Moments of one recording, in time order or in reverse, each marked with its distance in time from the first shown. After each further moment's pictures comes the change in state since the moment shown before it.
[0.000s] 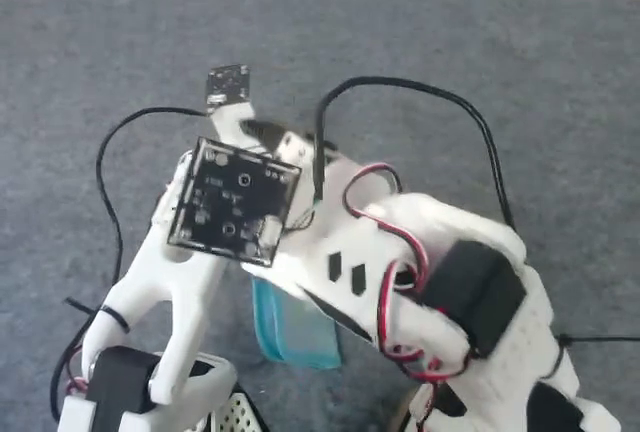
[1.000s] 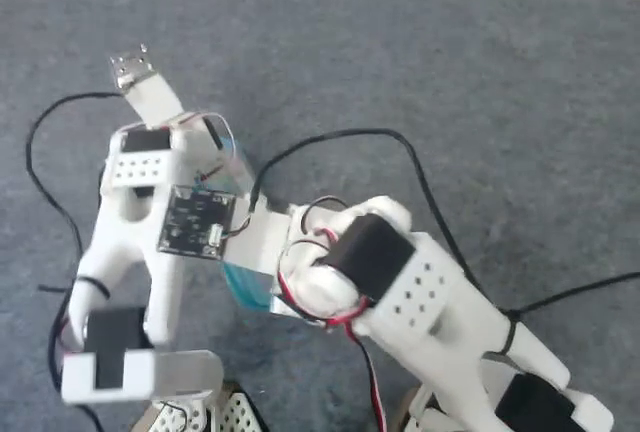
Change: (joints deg) left arm -17.2 14.5 -15.2 2.3 2.5; right arm -0.5 2.6 24.4 11.7 -0.6
